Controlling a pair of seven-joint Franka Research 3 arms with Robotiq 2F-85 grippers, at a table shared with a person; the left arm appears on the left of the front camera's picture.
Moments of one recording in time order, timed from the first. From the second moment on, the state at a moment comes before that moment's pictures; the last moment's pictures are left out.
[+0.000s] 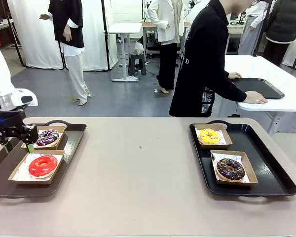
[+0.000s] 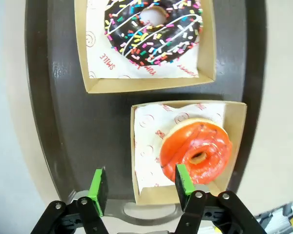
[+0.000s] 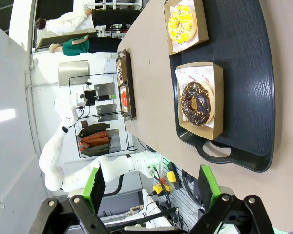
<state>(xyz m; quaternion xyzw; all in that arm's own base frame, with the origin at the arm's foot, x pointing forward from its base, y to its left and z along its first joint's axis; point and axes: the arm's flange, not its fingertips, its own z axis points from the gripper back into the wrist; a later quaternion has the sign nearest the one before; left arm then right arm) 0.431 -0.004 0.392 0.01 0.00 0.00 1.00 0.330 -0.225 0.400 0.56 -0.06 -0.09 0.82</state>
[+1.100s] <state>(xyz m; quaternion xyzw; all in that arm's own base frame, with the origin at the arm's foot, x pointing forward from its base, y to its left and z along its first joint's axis) 0.401 0.254 0.426 -0.53 -0.13 0.03 0.84 0.330 -0.226 0.399 0.56 -0.06 -0.09 0.82</state>
